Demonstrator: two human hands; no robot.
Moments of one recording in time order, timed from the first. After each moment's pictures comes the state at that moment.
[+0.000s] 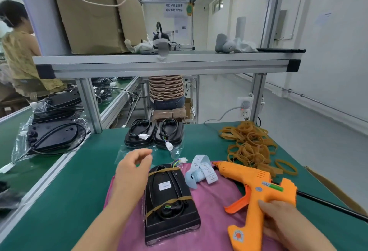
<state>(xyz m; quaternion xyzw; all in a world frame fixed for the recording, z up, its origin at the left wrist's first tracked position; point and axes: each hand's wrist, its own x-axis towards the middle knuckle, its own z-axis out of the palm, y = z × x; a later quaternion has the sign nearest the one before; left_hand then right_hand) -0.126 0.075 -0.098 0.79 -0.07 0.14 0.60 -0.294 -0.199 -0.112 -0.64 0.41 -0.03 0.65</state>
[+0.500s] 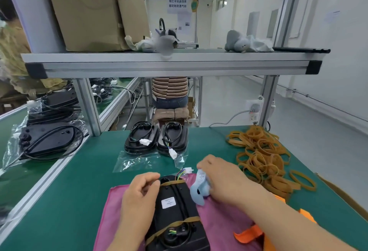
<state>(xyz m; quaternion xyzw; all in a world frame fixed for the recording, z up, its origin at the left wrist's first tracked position) -0.121 0.068 -0.141 0.78 -0.06 0.10 0.61 -0.149 -0.151 -0.081 -1.00 -0.05 -0.01 0.02</state>
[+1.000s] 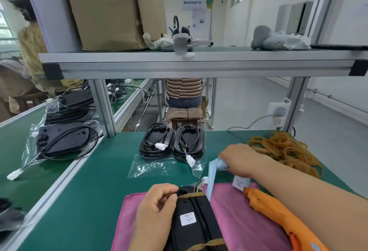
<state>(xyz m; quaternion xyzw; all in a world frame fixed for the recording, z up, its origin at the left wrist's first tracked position) -0.114 0.076 -0.143 0.79 -0.08 0.07 0.60 -0.050 -0.171 -0.061 -0.99 -0.05 0.09 -0.13</state>
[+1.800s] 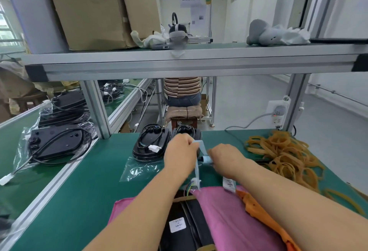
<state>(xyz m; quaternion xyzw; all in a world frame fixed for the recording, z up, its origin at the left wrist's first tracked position) -0.009 -0.027 -0.072 0.92 -0.10 0.07 0.38 -0.020 -0.172 -0.091 -1.00 -0.04 0.00 -0.08</state>
